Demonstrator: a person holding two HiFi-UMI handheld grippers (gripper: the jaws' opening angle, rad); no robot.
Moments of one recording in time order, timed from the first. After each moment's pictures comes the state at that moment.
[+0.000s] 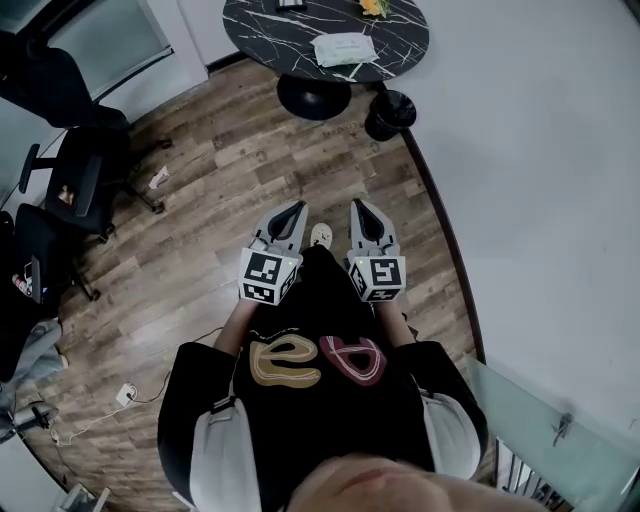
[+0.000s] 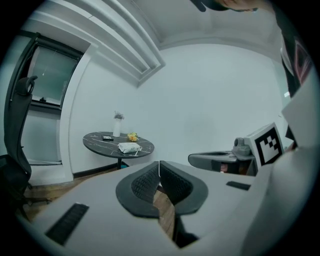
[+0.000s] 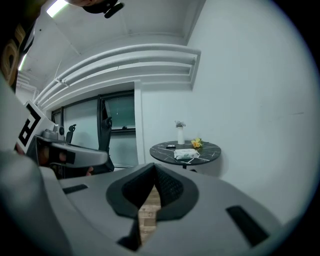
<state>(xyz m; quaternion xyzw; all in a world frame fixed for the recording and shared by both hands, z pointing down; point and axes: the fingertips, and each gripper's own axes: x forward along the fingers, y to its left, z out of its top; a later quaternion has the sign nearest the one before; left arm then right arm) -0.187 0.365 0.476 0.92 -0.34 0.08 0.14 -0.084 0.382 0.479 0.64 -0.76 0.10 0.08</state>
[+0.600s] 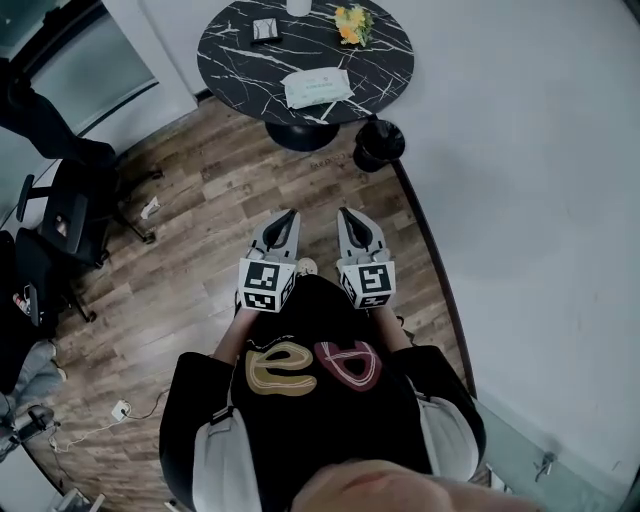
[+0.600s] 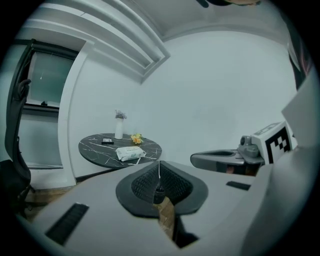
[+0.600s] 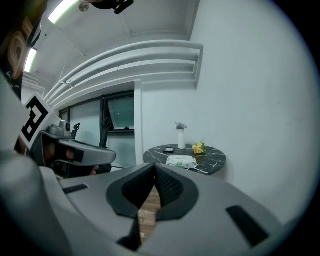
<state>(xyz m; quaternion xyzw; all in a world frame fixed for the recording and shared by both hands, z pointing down) -0.075 0.258 0.476 0.90 -0.39 0.10 0.14 0.017 0.274 0.478 0.60 -0.79 0.08 0.09</state>
